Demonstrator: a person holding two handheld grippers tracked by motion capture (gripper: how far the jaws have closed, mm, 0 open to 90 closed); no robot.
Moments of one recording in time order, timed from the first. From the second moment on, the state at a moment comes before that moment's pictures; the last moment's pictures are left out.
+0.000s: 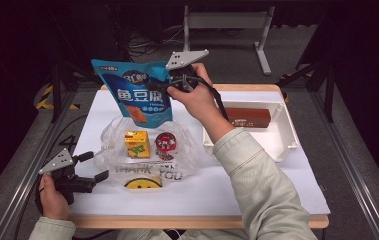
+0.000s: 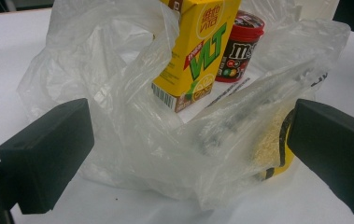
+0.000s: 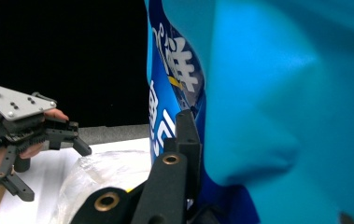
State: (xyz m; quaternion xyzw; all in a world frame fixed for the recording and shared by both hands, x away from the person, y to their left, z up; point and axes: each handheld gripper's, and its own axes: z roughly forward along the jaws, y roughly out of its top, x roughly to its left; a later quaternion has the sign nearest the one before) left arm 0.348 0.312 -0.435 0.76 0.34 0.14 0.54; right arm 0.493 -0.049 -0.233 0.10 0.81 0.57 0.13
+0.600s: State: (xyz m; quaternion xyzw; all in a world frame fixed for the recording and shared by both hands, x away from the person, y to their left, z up) left arm 0.346 0.311 -0.435 0.76 0.34 0.14 0.53; right arm 0.480 -0.106 -0.198 0.13 0.80 0.57 0.17
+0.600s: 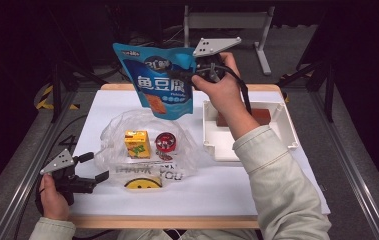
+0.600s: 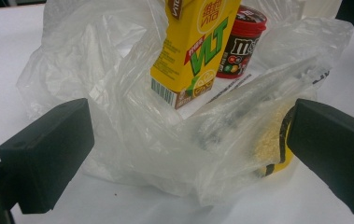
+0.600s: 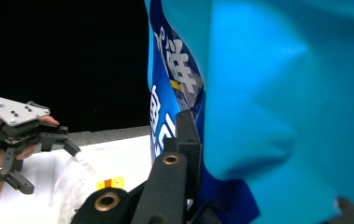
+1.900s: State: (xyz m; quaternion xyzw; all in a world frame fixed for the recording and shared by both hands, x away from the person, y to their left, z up) left arm 0.345 0.312 -0.434 0.76 0.34 0.15 0.54; right arm 0.475 -0.242 -0.187 0.23 0.78 0.53 0.23
